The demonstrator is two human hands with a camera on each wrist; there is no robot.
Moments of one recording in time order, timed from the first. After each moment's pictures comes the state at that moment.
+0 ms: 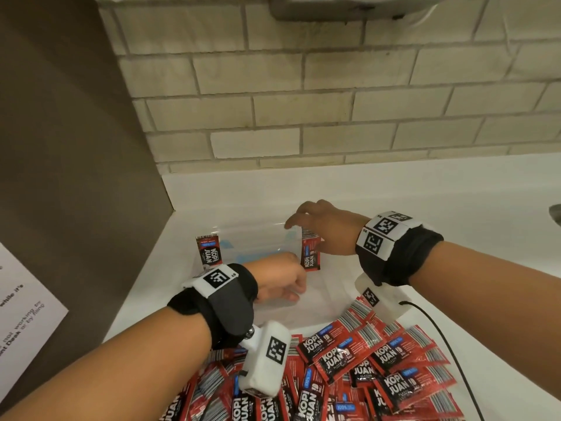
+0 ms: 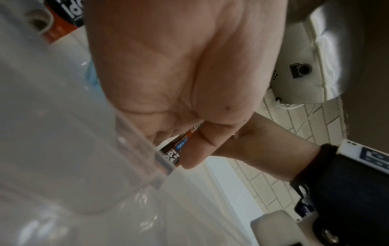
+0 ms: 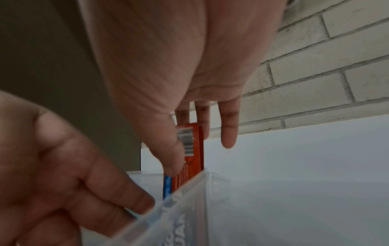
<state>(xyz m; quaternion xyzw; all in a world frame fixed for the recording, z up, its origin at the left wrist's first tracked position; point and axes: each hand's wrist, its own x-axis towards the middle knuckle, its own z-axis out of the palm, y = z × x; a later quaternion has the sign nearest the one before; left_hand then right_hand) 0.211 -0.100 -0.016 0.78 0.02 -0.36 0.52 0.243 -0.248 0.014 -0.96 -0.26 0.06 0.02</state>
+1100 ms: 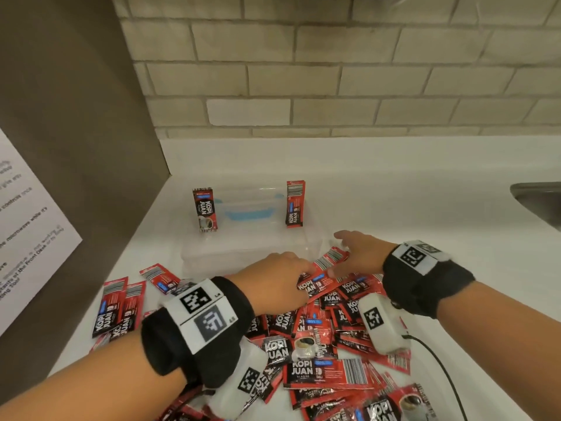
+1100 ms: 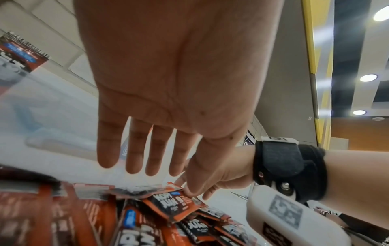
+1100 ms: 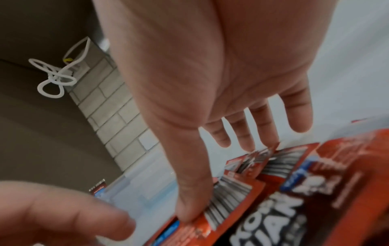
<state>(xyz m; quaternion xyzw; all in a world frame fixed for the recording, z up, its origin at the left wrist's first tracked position) 0.100 -0.096 -0.013 0.92 -0.30 -0.22 0.15 0.125 -0.286 -0.026 -0.96 0.04 0.22 0.19</state>
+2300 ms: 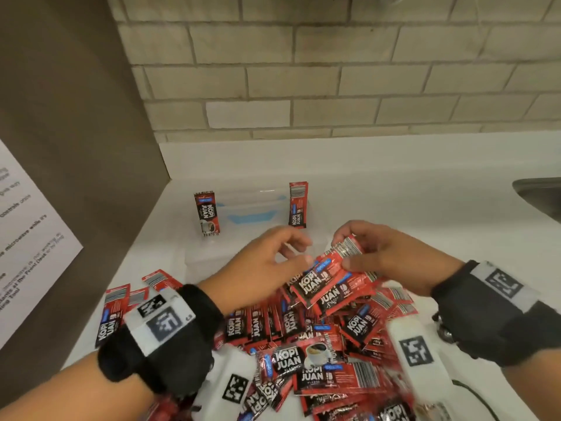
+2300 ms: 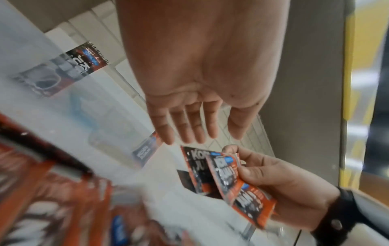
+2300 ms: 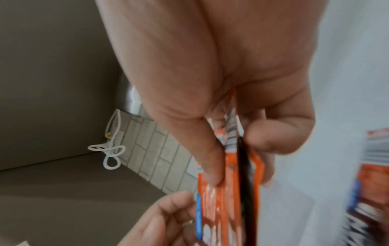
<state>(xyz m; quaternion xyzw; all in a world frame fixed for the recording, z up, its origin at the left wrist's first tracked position) 0.102 -0.066 -0.005 0.84 -0.27 -0.11 0.46 0.077 -0.284 0.011 -0.80 -0.05 0.17 0.57</state>
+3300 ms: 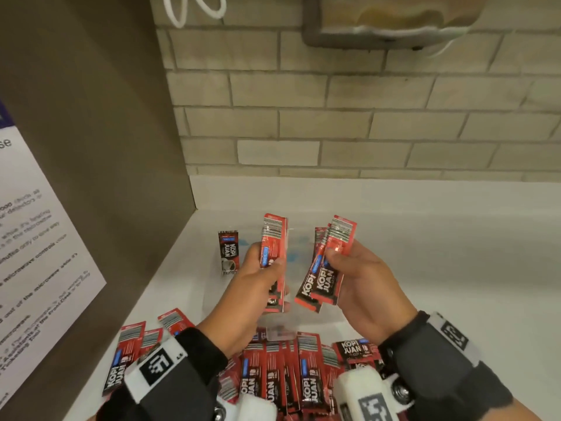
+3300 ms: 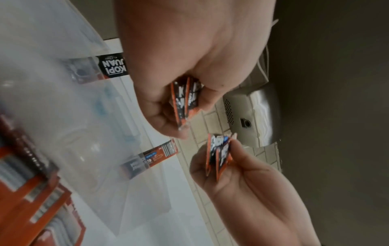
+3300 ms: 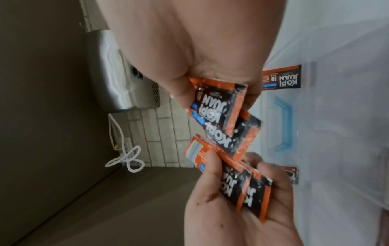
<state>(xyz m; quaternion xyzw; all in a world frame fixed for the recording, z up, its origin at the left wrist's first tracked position) 0.126 -0.053 -0.002 0.66 -0.04 -0.07 0.75 0.123 -0.208 0.012 -0.52 0.02 0.06 0.85</state>
